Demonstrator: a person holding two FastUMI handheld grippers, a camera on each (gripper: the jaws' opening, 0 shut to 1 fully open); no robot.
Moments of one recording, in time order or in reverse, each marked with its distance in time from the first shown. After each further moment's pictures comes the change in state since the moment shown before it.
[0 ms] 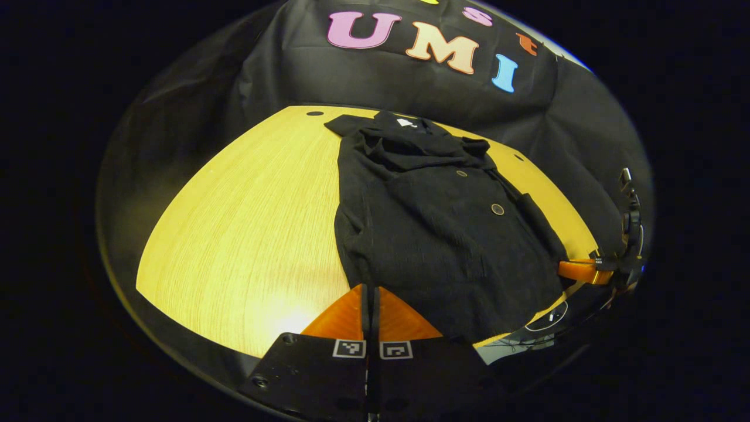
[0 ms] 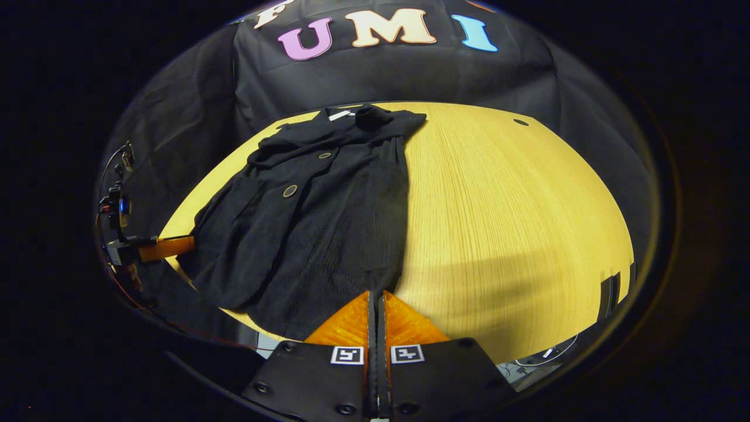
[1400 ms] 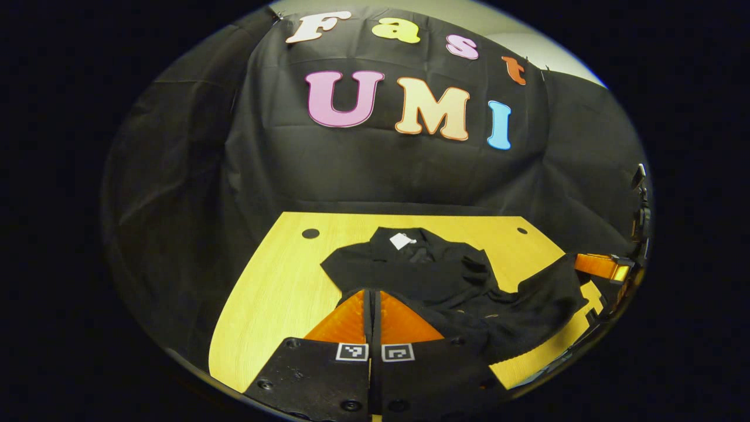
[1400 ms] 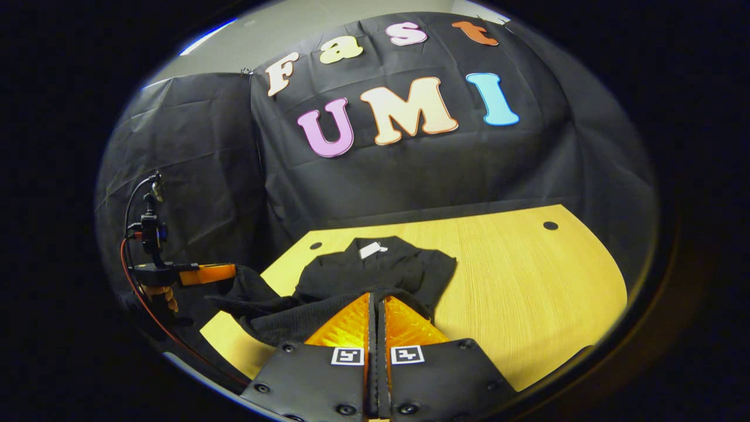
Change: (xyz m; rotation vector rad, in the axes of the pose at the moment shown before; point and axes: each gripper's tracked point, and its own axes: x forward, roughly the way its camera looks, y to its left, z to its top) left arm -0.005 -0.005 0.272 0.118 -0.368 0.024; right arm -0.066 0.028 0.265 0.027 -0.484 0.180
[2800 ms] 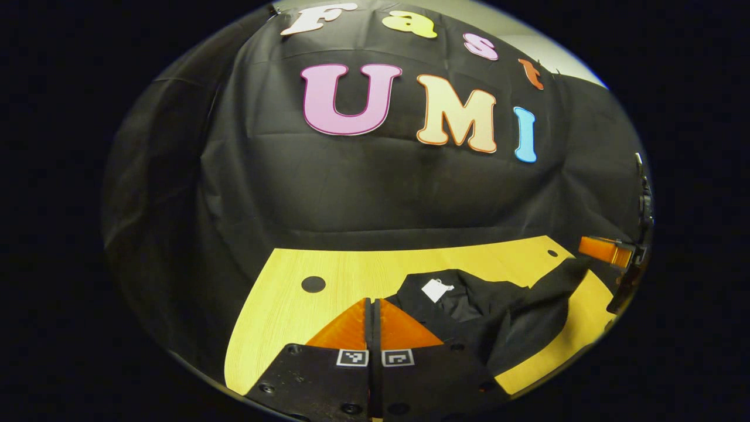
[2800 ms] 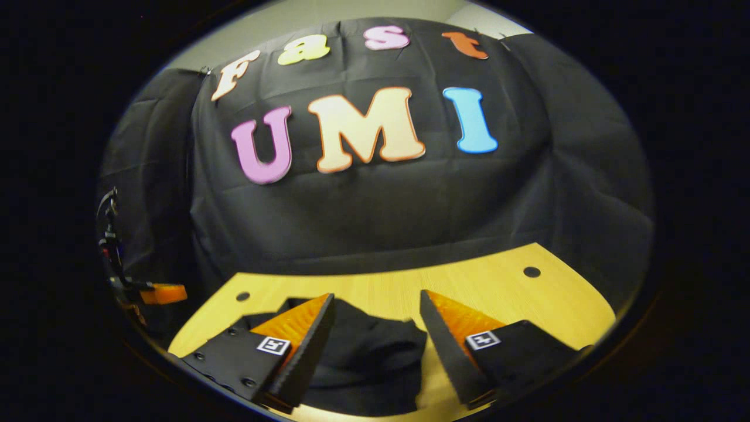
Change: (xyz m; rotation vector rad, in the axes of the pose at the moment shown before) left arm 0.155 0.065 0.072 -0.001 -0.072 -0.016; right arm 0.147 -0.051 0.130 0.042 -0.171 -0.299
